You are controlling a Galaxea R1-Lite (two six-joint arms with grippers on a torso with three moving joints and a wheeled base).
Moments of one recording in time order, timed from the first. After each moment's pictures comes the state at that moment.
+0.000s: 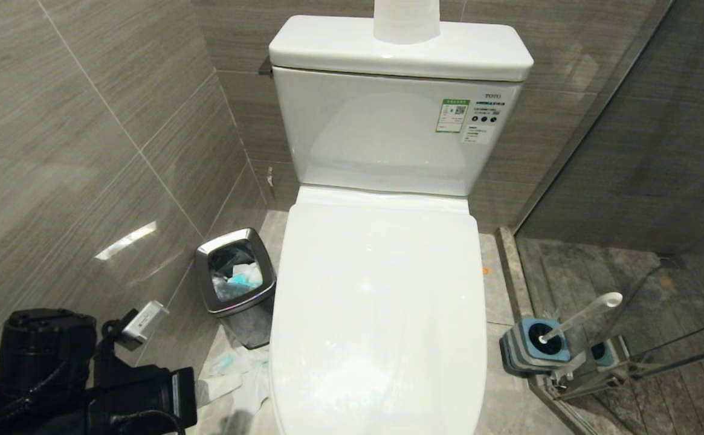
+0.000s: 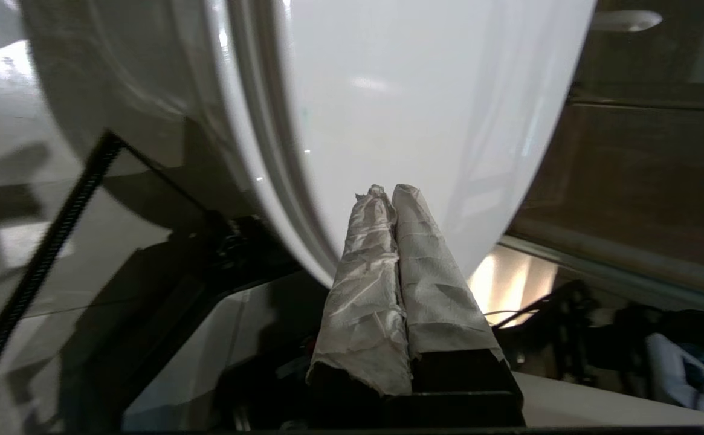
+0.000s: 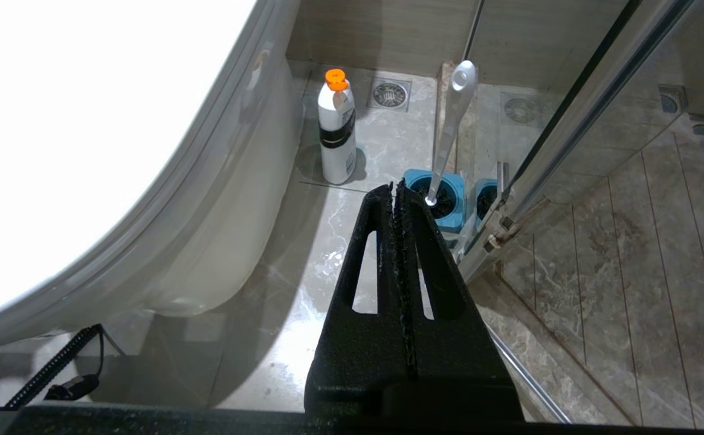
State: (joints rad) left arm -0.31 1.44 -0.28 -0.59 -0.43 -0.55; right arm 0.00 0.00 0.00 0.00 -0.01 0.03
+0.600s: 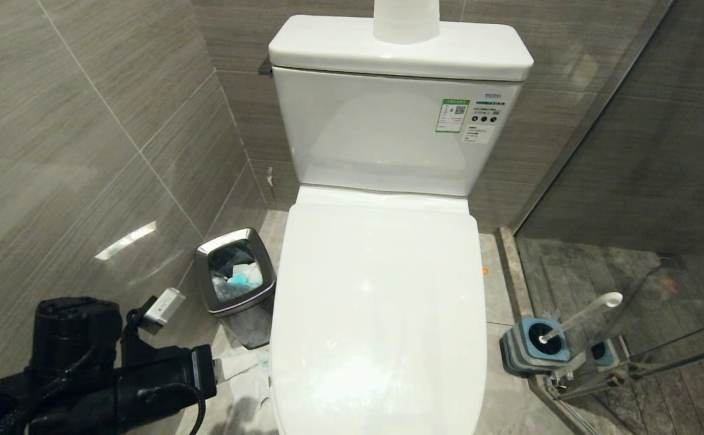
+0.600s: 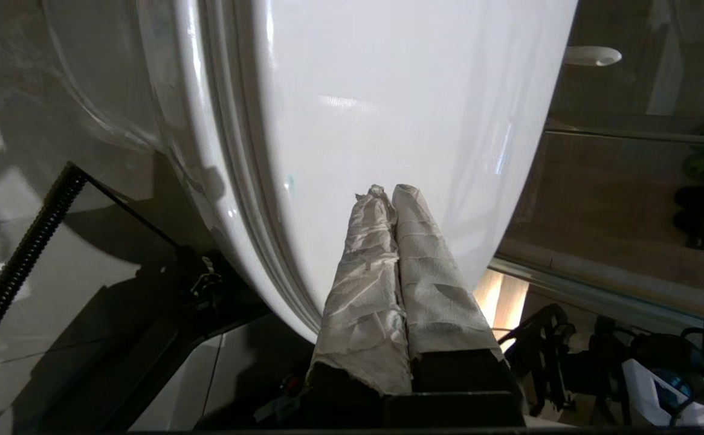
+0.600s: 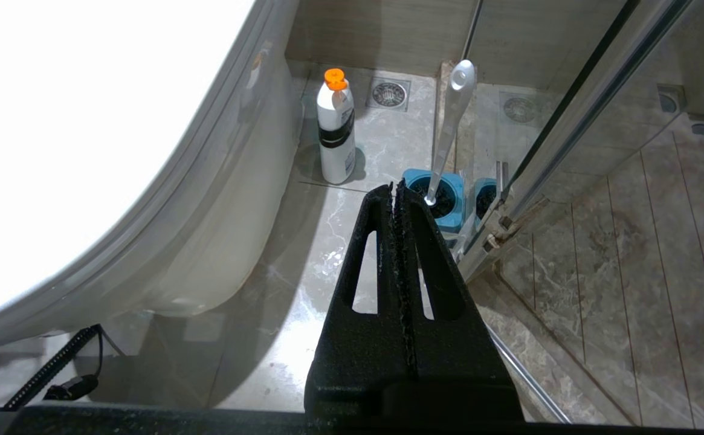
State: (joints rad) left arm -0.30 1.60 -0.28 -0.81 -0.49 -0.61; right arm 0.00 0.00 0.00 0.00 -0.01 0.03
